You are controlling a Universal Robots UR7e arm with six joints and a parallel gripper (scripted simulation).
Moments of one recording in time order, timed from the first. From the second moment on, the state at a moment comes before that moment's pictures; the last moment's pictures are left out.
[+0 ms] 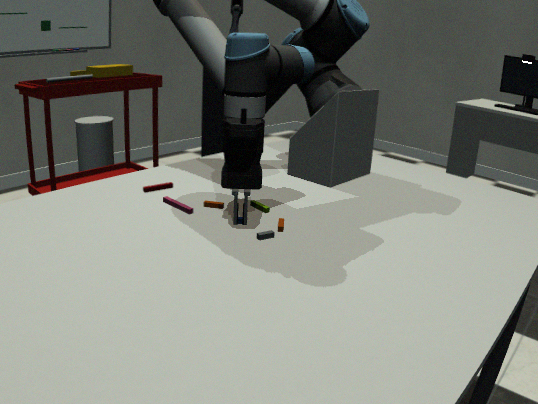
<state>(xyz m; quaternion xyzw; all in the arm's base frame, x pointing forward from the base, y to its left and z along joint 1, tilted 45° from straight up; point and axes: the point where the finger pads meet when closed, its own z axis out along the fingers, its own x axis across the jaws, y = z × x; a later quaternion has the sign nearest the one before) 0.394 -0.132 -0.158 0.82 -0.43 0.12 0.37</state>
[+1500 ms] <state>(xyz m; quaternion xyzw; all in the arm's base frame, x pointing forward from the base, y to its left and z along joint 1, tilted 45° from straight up) 0.406 -0.068 -0.094 0.82 -0.43 0.12 0.37</state>
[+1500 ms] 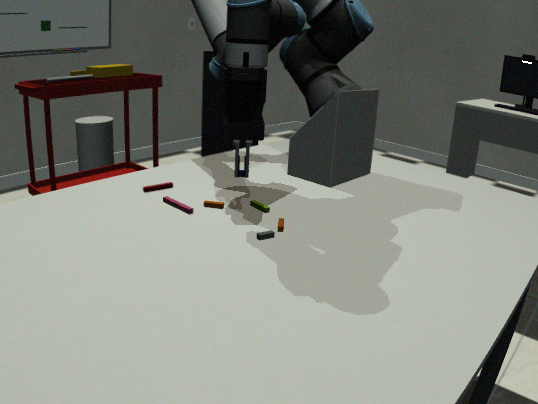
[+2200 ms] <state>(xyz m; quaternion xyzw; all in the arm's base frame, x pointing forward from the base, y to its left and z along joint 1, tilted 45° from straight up) 0.404 -0.066 -0.084 0.81 -0.44 0.12 0.36</state>
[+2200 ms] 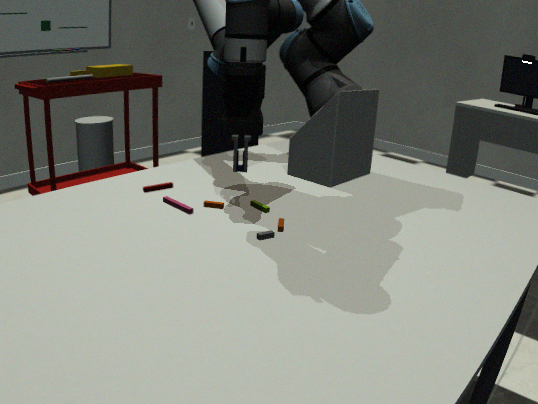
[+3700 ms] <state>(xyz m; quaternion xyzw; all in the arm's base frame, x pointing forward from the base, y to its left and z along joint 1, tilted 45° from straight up) 0.336 -0.146 -0.005 0.67 -0.64 0.21 0.32</state>
